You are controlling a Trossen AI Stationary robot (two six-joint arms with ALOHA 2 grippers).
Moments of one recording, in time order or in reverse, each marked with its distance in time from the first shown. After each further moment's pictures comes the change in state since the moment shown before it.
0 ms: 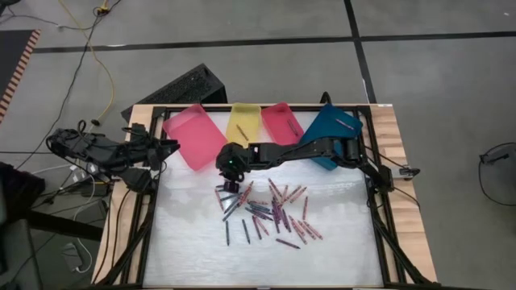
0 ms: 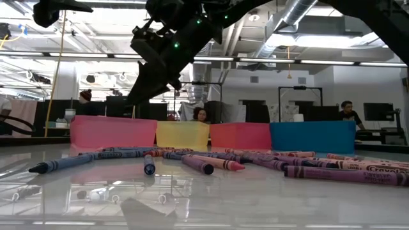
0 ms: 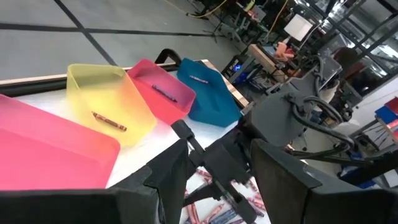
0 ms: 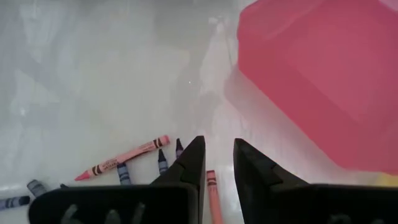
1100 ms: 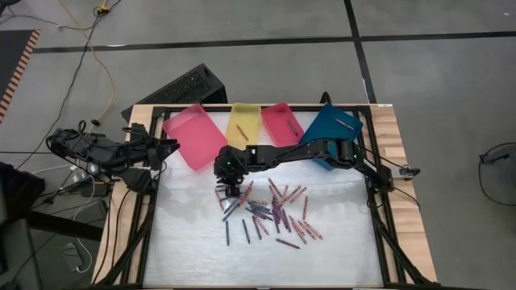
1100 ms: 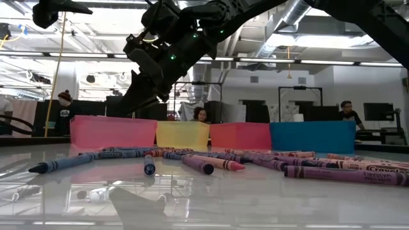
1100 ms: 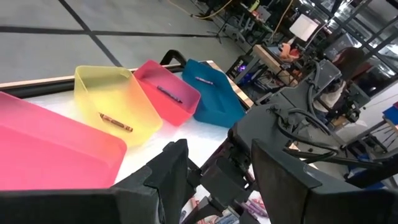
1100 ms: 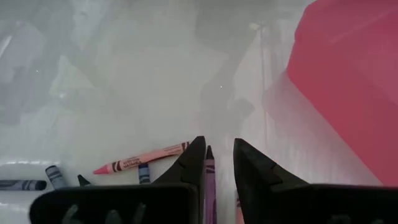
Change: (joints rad) left arm 0.000 0.000 0.000 -0.018 -0.015 -0.005; right arm -0.013 0.063 0.000 0.081 -0.169 -0.092
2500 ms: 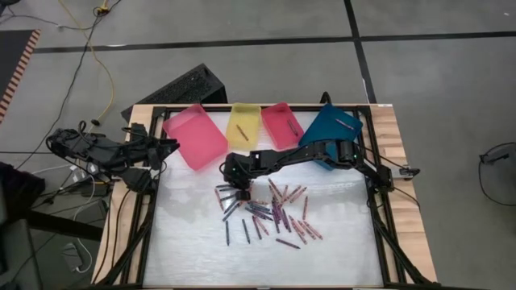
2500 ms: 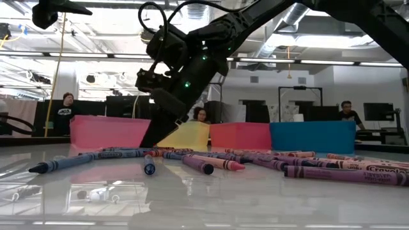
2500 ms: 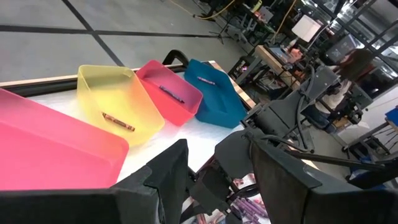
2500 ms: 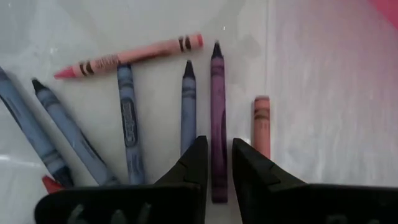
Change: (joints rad) left arm 0.000 0.000 0.000 -0.008 -0.005 -0.011; right arm 0.001 0.000 -0.147 -0.036 0.033 -0.044
